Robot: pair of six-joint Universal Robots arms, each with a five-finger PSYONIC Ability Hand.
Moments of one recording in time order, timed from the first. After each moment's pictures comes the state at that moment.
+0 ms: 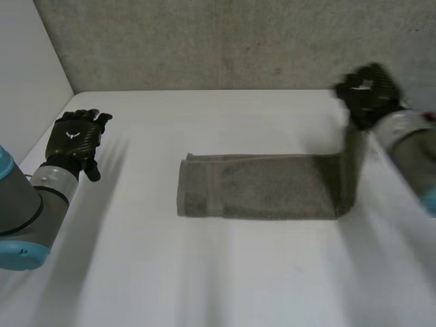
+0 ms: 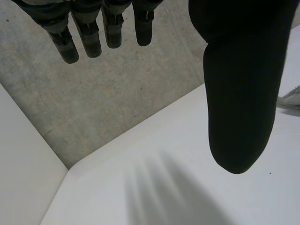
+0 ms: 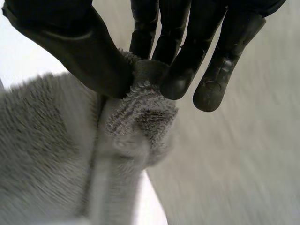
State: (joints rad) left arm 4.56 -1.94 -1.77 3.68 -1.45 3.39; right arm 1.81 -1.16 1.35 -0.21 1.35 2.35; left_hand 0.17 0.17 0.17 0.17 0.03; right_hand 1.31 1.30 1.34 1.34 1.15
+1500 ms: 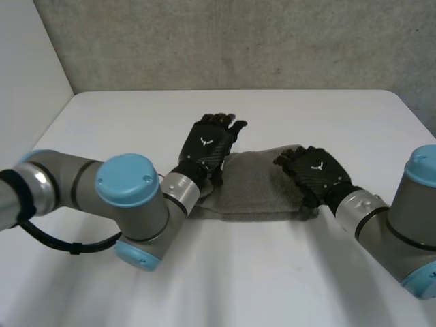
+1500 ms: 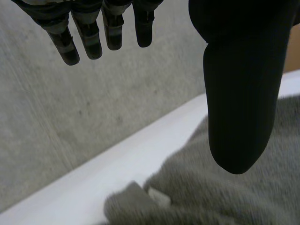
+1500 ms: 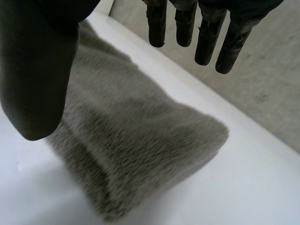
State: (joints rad) left arm 4.06 -2.30 -1.34 3.66 -1.47 3.25; right arm 1.88 -1.16 1.73 -0.29 1.21 2.77; left_hand 0.20 0.20 0.20 0.19 0.03; right_hand 0.23 0.24 0.24 0.25 0.06
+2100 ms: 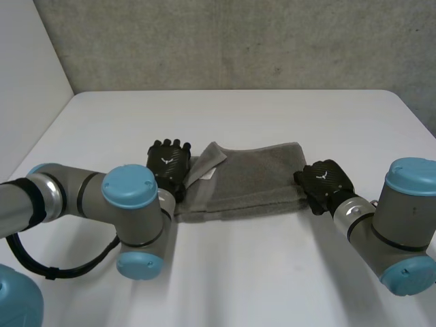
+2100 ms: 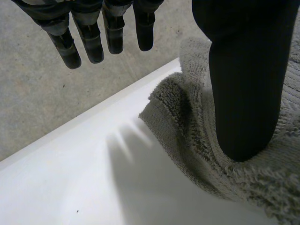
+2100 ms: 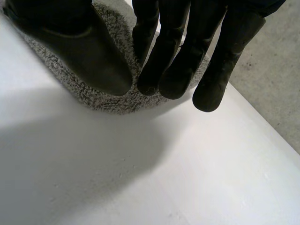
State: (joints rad) left arm 4.10 -2.38 -1.35 3.60 -1.81 3.34; right arm 1.87 -1.02 1.69 -0.36 1.36 2.59; left_hand 0.23 0.23 0.23 0.23 0.03; right_hand 1.17 1.33 1.34 1.33 1.14
